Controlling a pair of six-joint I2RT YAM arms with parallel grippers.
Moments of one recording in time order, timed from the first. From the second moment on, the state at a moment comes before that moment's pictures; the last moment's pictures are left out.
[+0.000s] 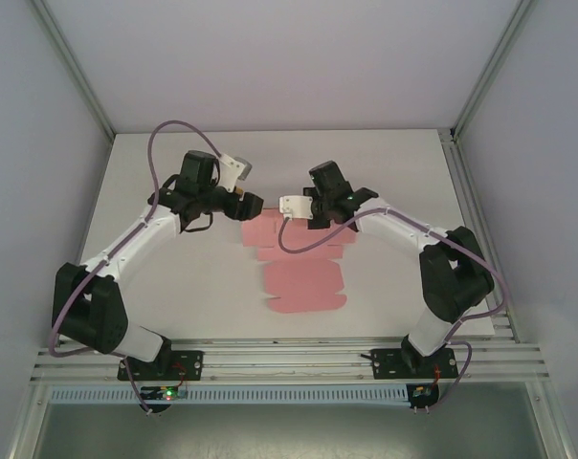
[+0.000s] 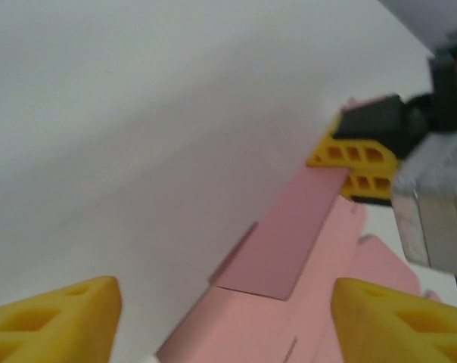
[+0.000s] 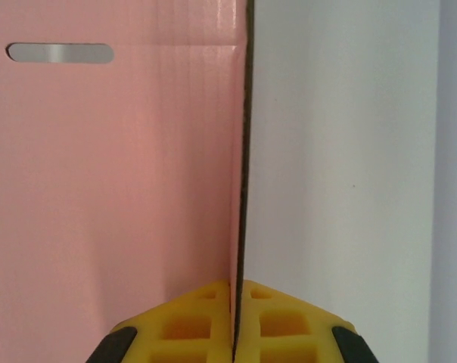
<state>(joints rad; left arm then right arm) -0.31 1.47 1.15 -0.43 0.54 0.05 0.54 1.69 1.22 -0.41 -0.14 -1.09</state>
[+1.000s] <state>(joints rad) -0.37 1.59 1.36 -0.65 0.65 0.39 0.49 1.73 1.46 -0.80 -0.36 -1.07</state>
